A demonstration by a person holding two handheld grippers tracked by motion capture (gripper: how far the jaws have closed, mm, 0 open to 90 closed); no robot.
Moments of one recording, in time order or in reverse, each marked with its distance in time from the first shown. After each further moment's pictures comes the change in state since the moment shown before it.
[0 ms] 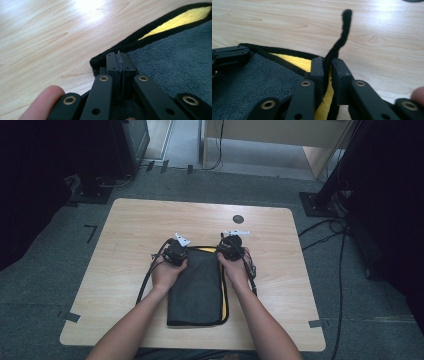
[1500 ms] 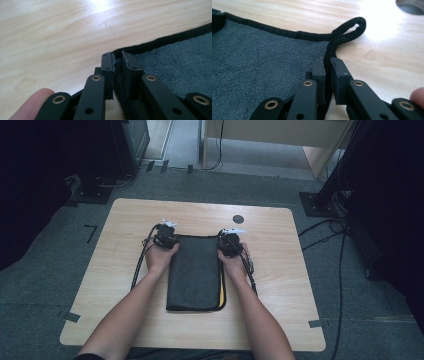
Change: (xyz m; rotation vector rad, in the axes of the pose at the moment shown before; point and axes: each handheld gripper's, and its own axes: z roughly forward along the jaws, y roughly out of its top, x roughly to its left) left arm 0.059 0.027 0.035 0.025 0.052 -0.158; right arm -0.015 0.003 0.039 -0.044 -0.037 -0.076
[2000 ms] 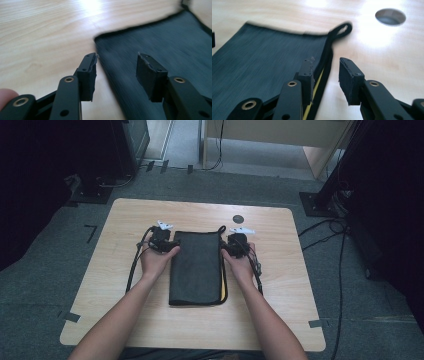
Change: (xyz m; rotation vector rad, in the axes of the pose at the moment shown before) left arm -0.005 -0.020 -0.055 -0.064 -0.086 0.000; right arm -0.007 0.000 -0.040 -0.062 0.014 0.021
